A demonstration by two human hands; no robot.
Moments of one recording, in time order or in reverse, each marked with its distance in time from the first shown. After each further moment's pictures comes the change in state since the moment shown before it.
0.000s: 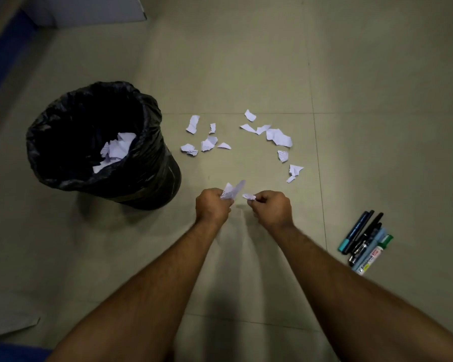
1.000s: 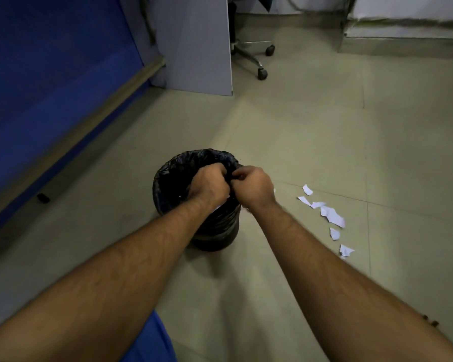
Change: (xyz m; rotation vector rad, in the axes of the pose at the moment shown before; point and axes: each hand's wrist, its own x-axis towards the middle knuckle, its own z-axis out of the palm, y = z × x) left_hand 0.006 0.105 -0.251 0.355 0.312 0.253; right_hand -0.027 -0.299 0.065 -0.128 -0.084 -0.419
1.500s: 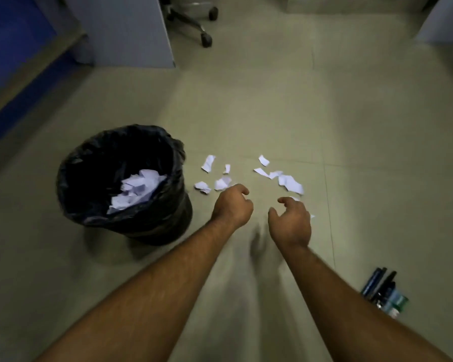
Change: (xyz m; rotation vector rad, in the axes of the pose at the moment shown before) left_hand -0.029 0.061 0.201 -0.223 -0.340 0.035; right_hand -0.040 0.251 -0.044 -0.224 0.416 0.302
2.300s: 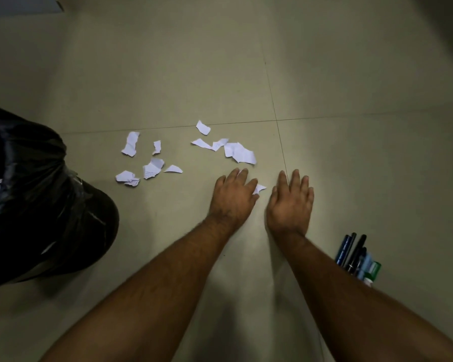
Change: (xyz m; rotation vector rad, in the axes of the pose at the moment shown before) left_hand 0.069 -0.003 0.180 0.642 -0.019 0.691; right_hand 0.064 0.159 0.026 -0.483 0.099 -0.016
